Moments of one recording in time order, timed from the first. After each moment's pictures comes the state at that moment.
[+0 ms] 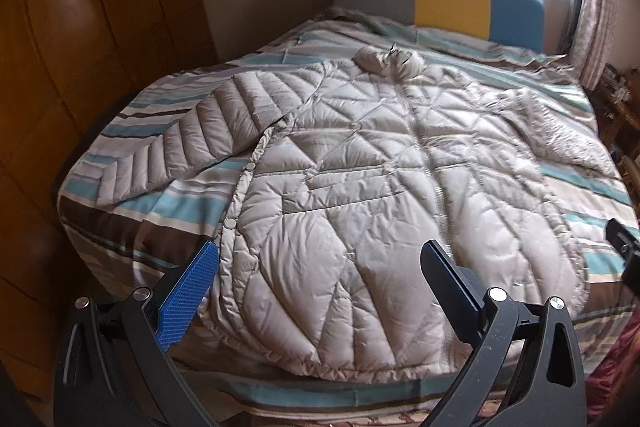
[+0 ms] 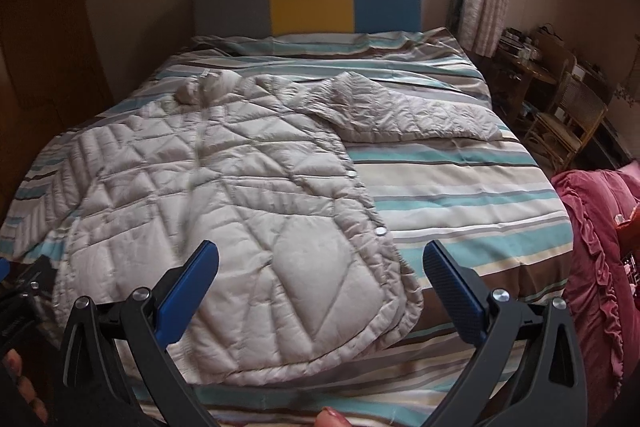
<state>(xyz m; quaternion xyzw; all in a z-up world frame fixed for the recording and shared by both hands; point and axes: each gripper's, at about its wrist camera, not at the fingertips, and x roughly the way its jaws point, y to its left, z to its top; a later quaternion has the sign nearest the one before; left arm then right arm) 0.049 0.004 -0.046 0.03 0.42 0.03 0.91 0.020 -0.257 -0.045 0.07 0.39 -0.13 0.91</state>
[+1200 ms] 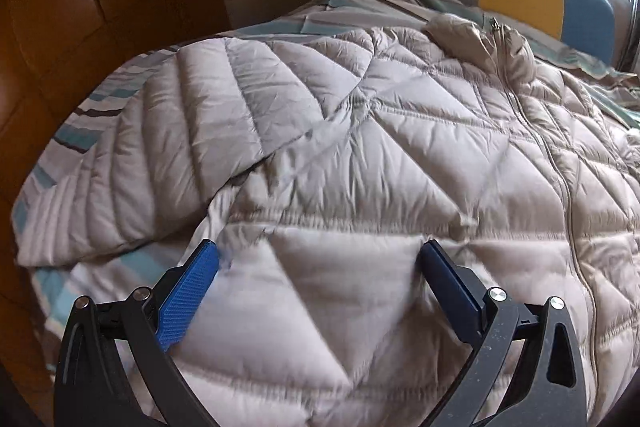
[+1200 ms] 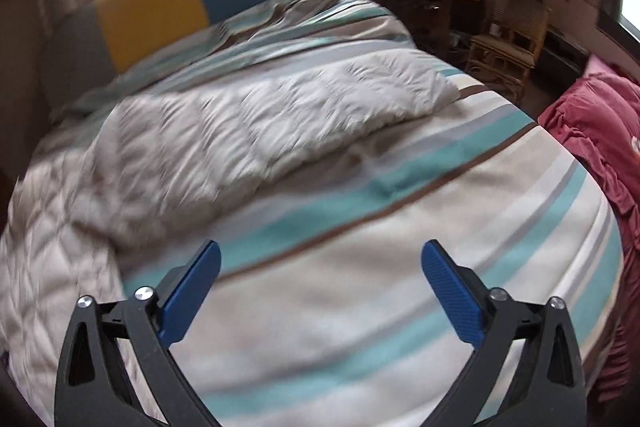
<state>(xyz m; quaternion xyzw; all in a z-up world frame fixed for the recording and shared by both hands) 0.292 0.036 -0.176 0.01 0.44 0.08 0.89 0.177 -0.520 -0.173 0.21 0.38 -0.29 0.85</state>
